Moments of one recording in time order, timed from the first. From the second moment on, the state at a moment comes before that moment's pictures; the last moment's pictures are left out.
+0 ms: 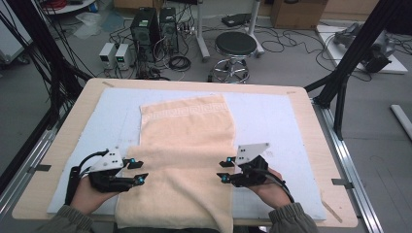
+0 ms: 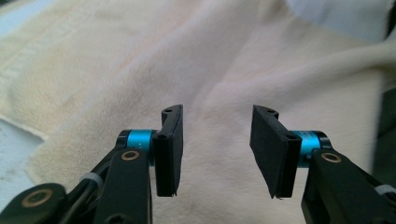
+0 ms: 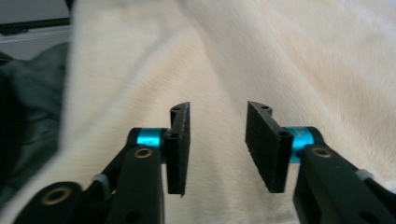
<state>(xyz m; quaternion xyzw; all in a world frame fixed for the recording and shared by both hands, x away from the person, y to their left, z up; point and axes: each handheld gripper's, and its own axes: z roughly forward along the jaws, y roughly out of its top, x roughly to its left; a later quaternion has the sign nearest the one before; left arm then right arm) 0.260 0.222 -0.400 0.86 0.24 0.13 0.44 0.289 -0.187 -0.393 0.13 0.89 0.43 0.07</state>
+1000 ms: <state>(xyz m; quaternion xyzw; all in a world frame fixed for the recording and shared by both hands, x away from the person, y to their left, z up) 0.234 0.216 -0.406 0.88 0.22 0.09 0.40 0.275 -0.187 -0.413 0.12 0.90 0.42 0.05</state>
